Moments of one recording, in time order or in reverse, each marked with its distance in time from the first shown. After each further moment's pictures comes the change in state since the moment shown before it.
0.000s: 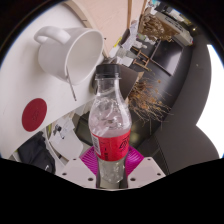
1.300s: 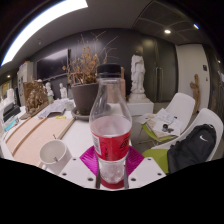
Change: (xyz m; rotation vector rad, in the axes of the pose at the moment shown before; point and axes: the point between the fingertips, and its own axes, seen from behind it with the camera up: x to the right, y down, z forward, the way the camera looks) arm -0.119 -0.068 -0.019 0.056 -0.666 1.996
